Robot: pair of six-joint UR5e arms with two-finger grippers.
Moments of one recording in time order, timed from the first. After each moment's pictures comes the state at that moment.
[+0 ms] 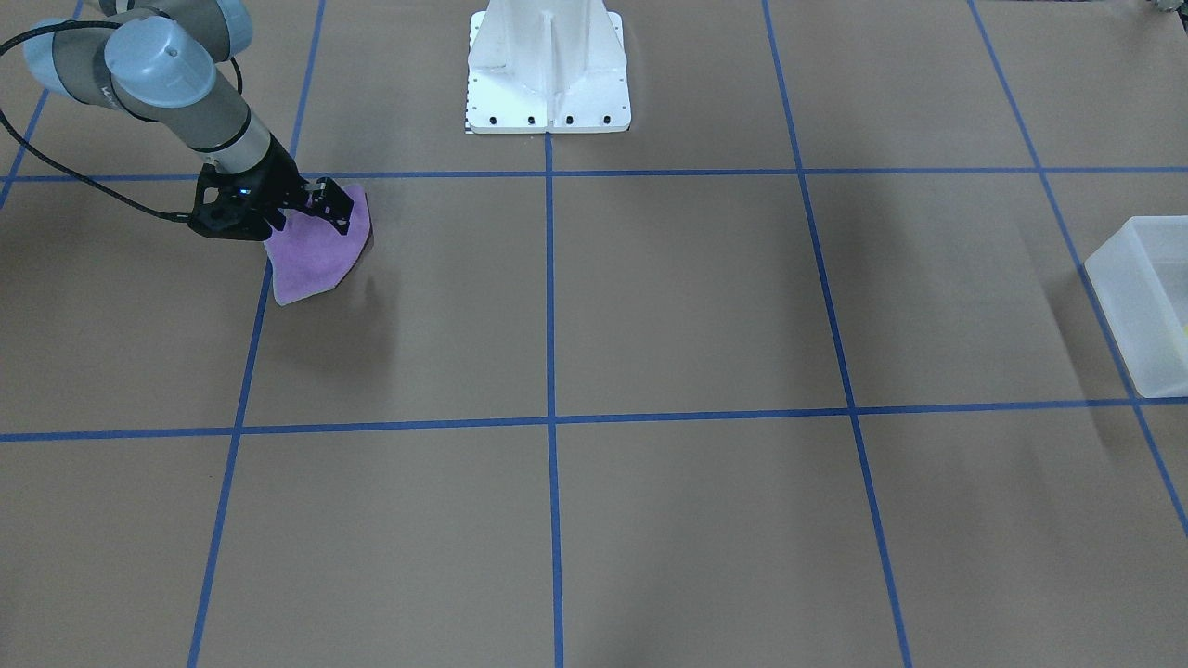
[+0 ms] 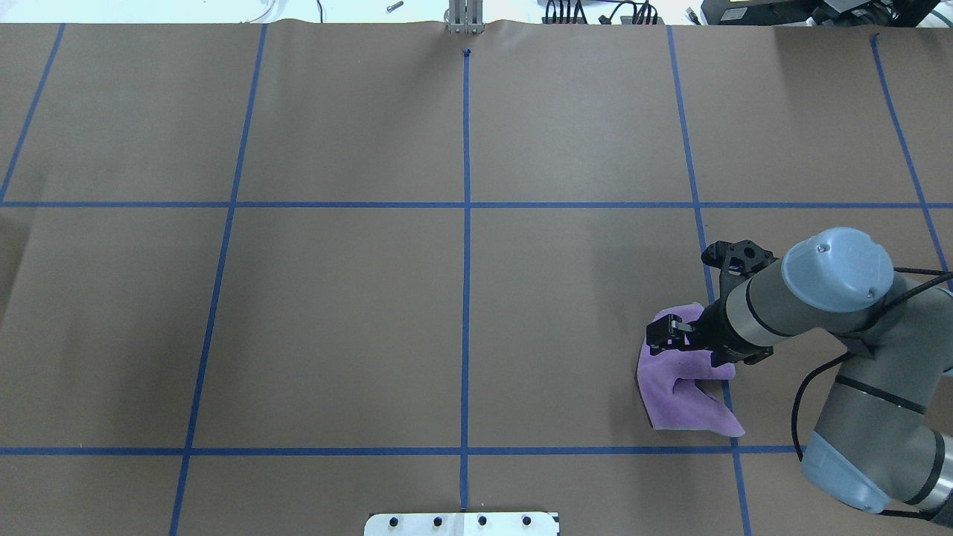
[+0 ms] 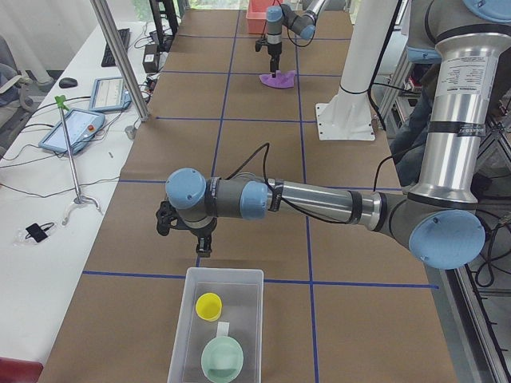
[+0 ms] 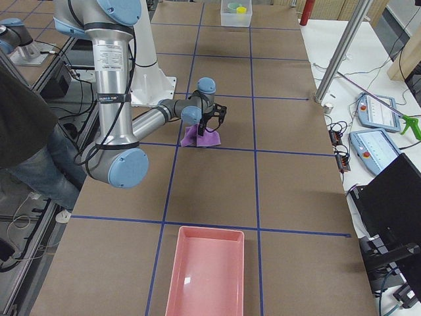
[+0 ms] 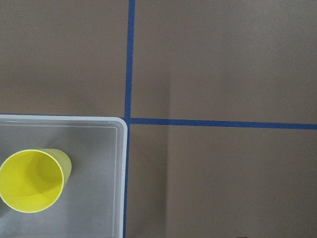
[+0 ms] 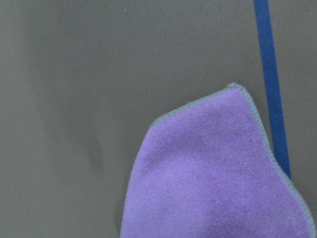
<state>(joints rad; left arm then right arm) -1.56 -1.65 -1.64 -1.48 -2.51 -0.08 0.54 -1.51 1.95 -1.22 2.03 1.38</state>
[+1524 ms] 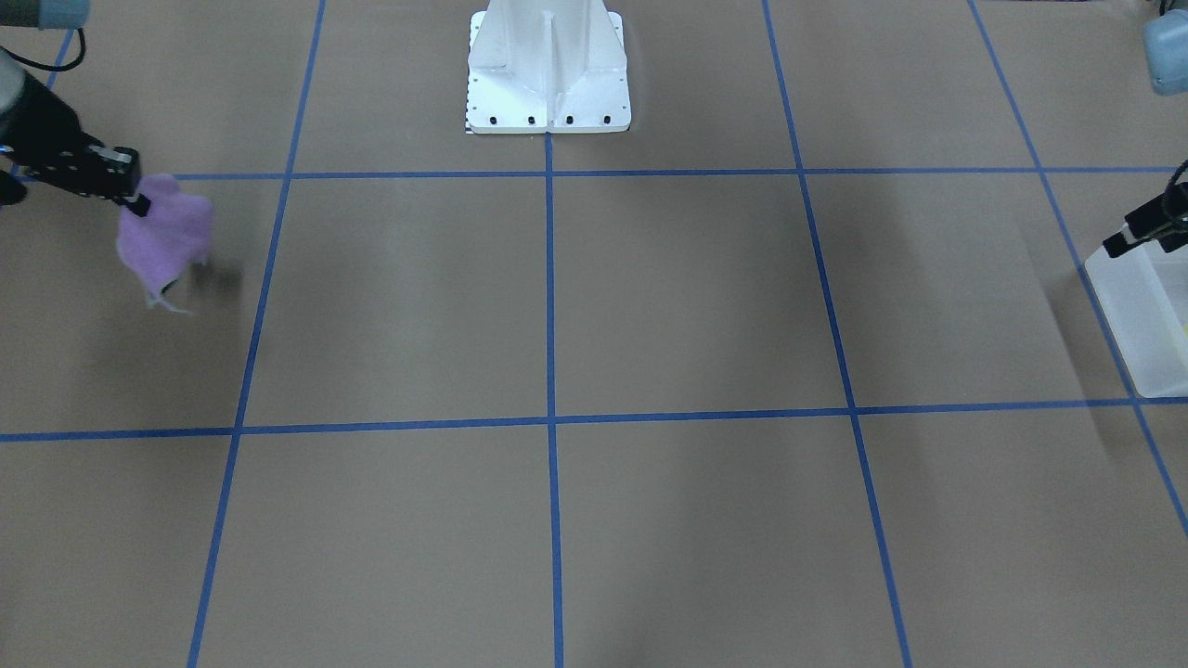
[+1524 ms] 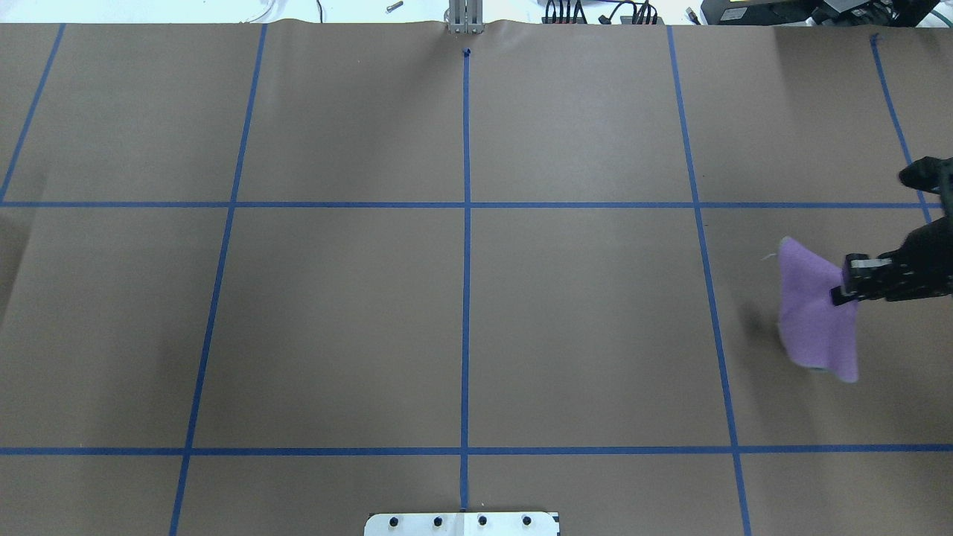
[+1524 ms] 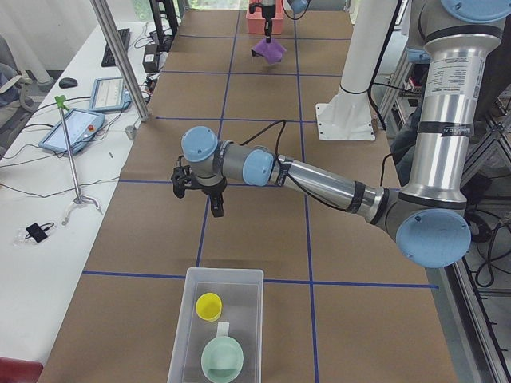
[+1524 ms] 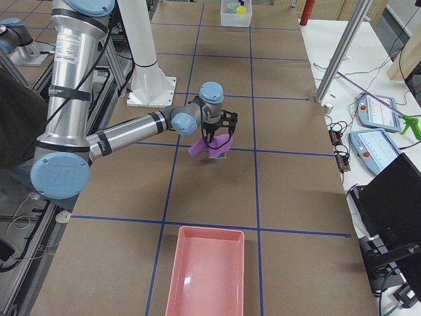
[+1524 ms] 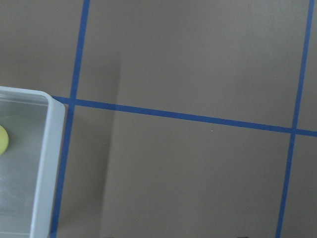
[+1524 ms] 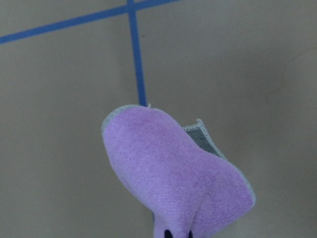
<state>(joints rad) -1.37 -1.65 -1.84 -1.50 -2.51 -0.51 1.07 -1.78 2.09 -1.28 2.35 0.88</state>
